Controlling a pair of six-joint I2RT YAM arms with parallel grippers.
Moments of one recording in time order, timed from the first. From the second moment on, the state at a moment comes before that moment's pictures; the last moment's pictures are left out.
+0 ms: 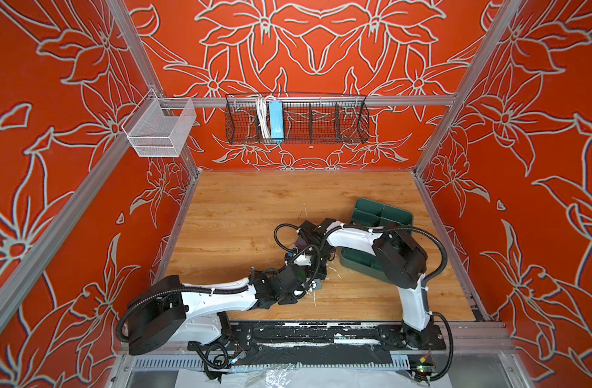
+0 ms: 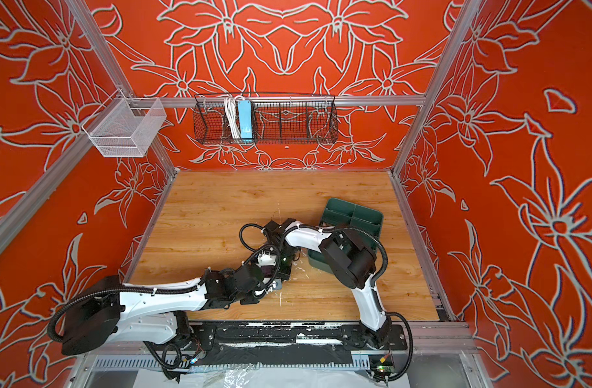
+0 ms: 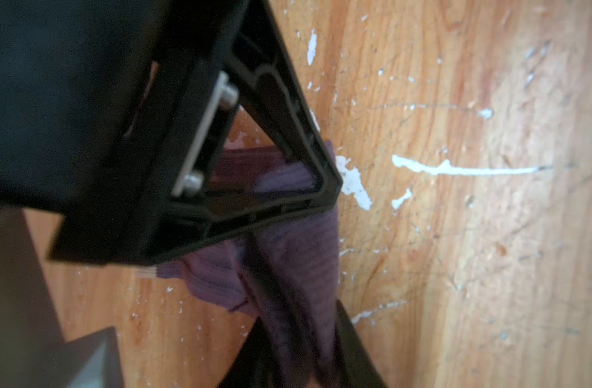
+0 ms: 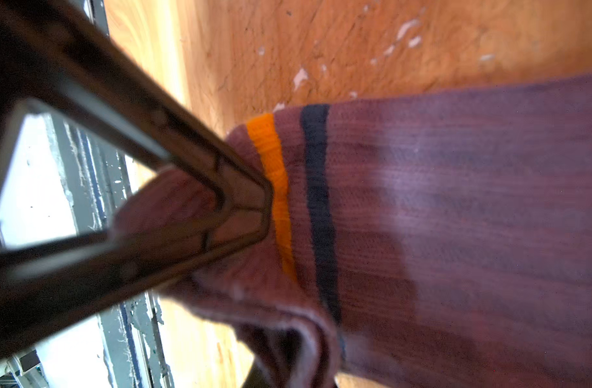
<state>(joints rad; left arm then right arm) -1.04 1.27 0.54 -0.26 -0.22 0.48 0.82 2.04 1.39 -0.99 -0.54 -0.59</state>
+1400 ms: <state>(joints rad) -0.71 1.57 0.89 -0.60 0.23 0.62 0.69 0.61 0.60 -0.40 -0.02 -0.64</state>
